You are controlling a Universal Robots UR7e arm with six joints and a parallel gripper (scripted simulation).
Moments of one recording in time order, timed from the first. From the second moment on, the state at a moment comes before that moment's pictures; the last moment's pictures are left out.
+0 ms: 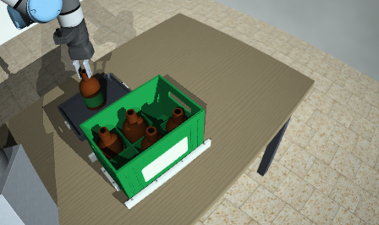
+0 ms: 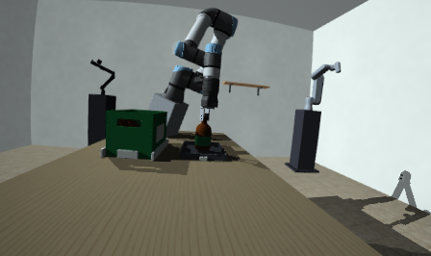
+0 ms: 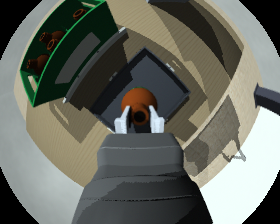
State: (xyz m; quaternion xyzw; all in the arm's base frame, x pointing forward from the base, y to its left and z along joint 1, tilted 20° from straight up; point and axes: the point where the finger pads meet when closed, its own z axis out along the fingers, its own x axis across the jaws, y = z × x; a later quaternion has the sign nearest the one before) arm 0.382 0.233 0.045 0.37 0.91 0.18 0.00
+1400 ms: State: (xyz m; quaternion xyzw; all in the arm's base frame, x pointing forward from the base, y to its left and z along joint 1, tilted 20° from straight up) arm 0.384 0.236 0.036 0.37 0.91 0.18 0.00
